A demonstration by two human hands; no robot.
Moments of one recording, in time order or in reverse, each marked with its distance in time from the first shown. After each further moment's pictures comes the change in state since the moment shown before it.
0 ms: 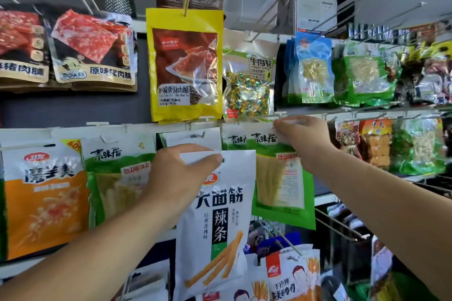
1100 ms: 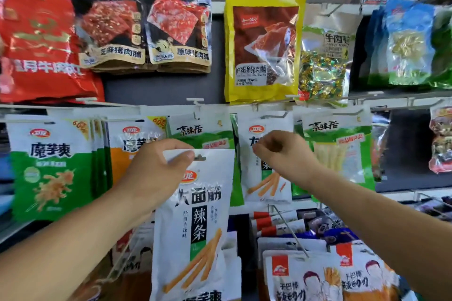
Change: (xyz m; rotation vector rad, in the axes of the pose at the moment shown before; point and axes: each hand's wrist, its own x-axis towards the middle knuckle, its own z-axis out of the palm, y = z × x) left_hand -0.018 -0.028 -0.169 0.331 0.041 -0.070; right_hand -0.081 0.050 0.137 -0.500 -0.456 -0.324
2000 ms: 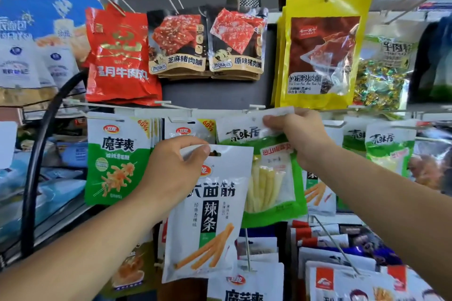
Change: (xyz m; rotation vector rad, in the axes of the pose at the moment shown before) left_hand -0.014 -0.013 -0.061 -0.007 0.222 0.048; right_hand 0.021 -0.113 0.044 0.714 0.019 0.174
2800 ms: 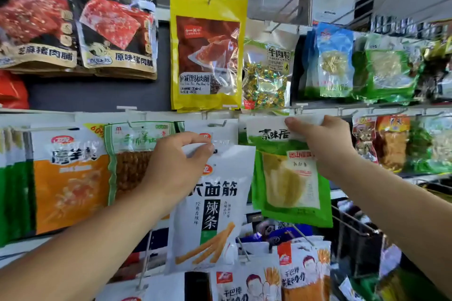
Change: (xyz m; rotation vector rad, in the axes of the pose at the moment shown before) left_hand -0.012 0.074 0.176 -0.127 -0.212 0.107; right_hand -0.020 -0.009 -0.237 -0.090 0.416 -0.069
